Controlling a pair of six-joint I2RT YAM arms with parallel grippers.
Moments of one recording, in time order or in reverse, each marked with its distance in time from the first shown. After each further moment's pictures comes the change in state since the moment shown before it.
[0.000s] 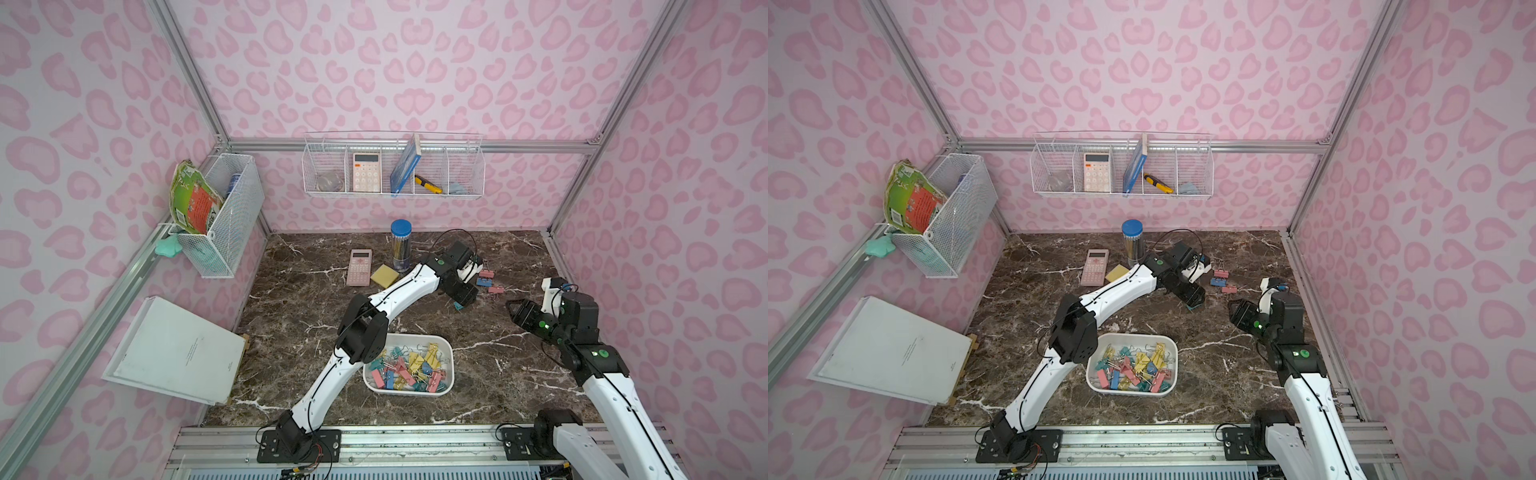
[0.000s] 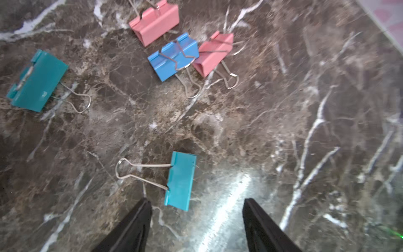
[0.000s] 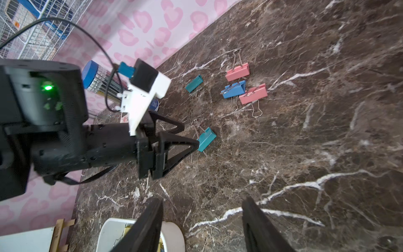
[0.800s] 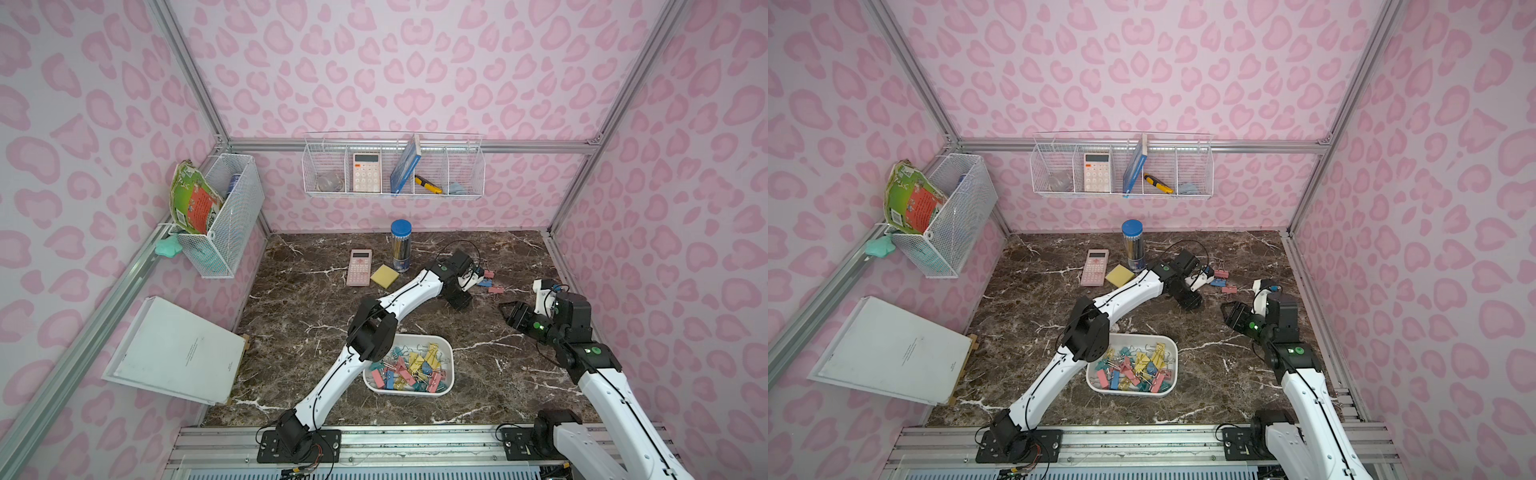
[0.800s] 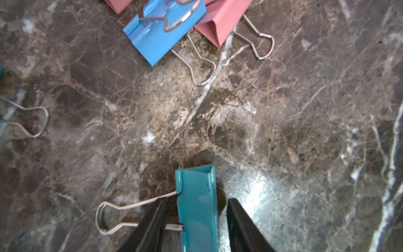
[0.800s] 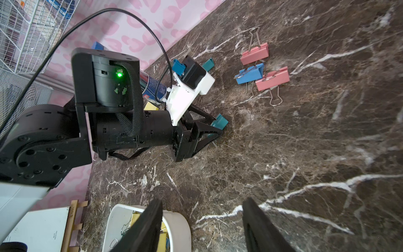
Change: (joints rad) left arm -0.007 0.148 0.095 -0.013 -0.029 0.162; right arm 0.012 0.039 -0.037 0.059 -0.071 0.004
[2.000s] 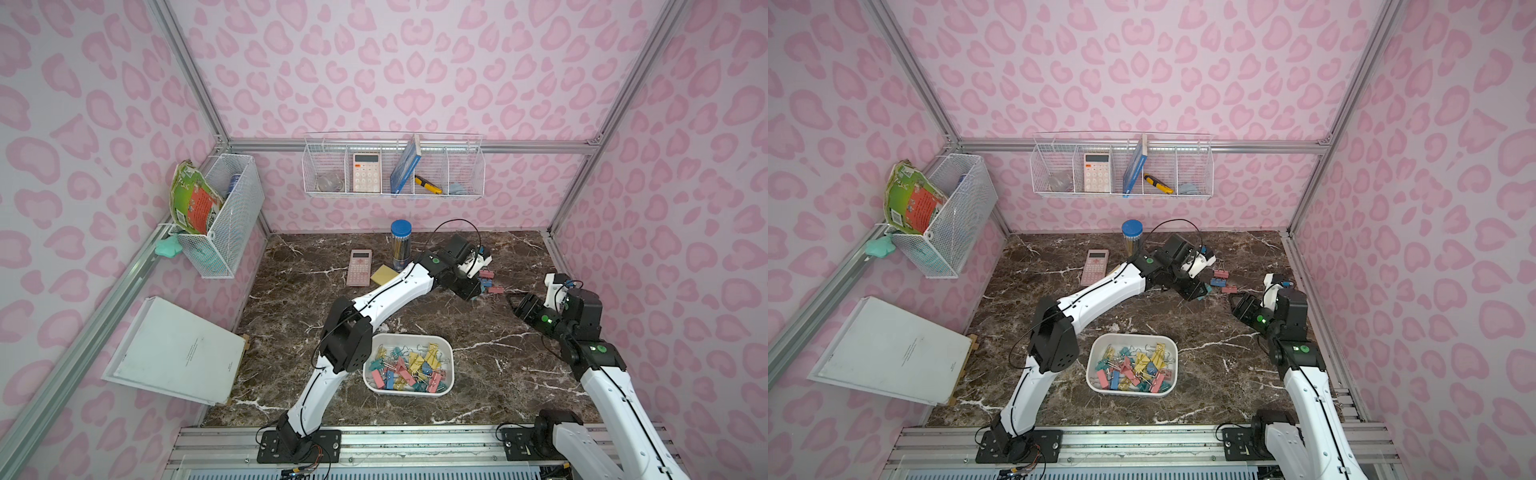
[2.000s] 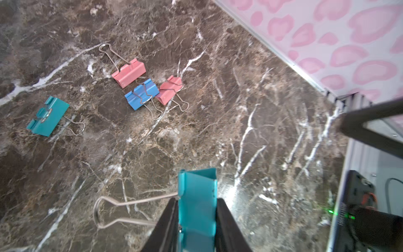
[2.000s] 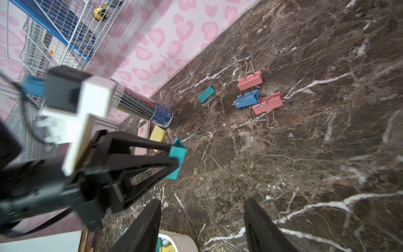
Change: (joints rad) left arm -0.032 -0.466 -0.362 0.145 0.137 -0.243; right arm -0.089 0.029 0.023 0.076 -0.041 0.053
